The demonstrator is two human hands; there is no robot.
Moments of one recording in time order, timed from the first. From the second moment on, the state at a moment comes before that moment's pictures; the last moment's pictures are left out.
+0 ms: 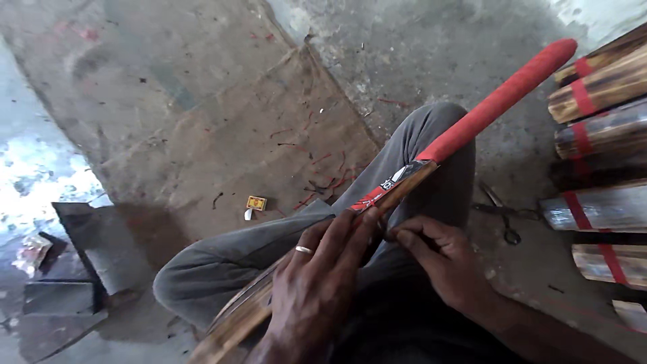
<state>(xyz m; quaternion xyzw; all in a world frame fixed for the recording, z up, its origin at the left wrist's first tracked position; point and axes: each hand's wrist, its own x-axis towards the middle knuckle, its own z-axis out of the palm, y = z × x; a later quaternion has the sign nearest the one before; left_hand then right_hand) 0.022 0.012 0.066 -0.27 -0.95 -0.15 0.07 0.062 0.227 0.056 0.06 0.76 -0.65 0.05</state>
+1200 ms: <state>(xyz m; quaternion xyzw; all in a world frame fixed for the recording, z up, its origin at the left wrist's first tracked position) 0.006 0.043 0.015 -0.15 -0.98 -0.01 0.10 -0.009 0.192 0.040 0.02 0.53 -0.85 0.04</state>
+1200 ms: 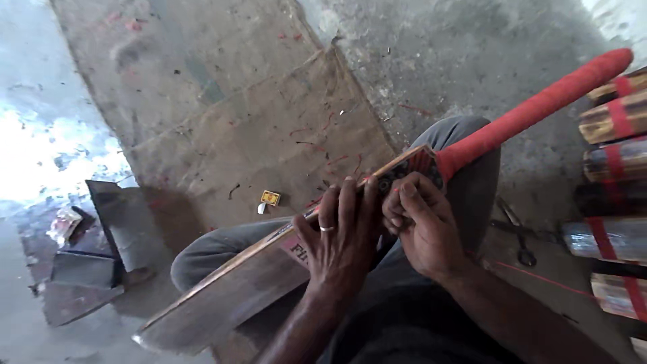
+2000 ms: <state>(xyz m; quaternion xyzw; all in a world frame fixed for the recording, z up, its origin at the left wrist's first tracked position) -0.031 0.021 0.041 -0.20 -0.97 -0.12 -0.06 0.086 0.223 0.002 0.16 0.63 -0.74 0.15</state>
